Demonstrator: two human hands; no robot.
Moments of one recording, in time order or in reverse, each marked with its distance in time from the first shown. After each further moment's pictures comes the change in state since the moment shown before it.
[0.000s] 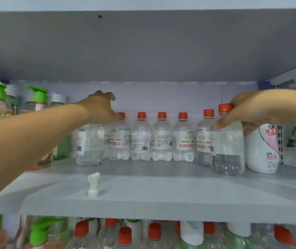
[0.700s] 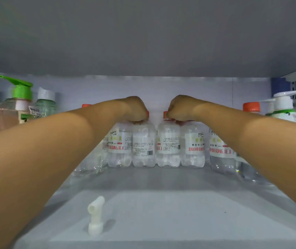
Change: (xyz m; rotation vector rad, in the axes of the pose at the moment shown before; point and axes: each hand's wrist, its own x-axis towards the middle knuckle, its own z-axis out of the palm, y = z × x) left_hand 0.073 0.057 0.050 -0.141 -0.203 0.126; right_hand 0.113 -0.108 0.092 -0.254 0.139 -0.282
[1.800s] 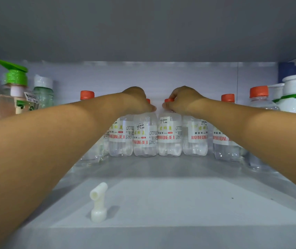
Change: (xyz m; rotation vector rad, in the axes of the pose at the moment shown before) left_hand -0.003 -0.001 0.015 -0.020 0.115 -0.010; right_hand 0.006 0.006 0.027 0.179 0.179 -0.018
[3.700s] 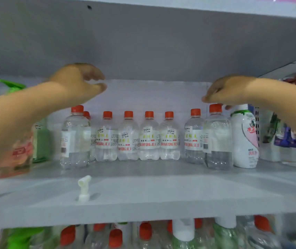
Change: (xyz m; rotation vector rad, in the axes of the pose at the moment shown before) left_hand -0.098 -0.032 -0.101 -0.146 0.448 0.113; right_hand -0.096 0.053 -0.165 -0.326 -0.037 0.147
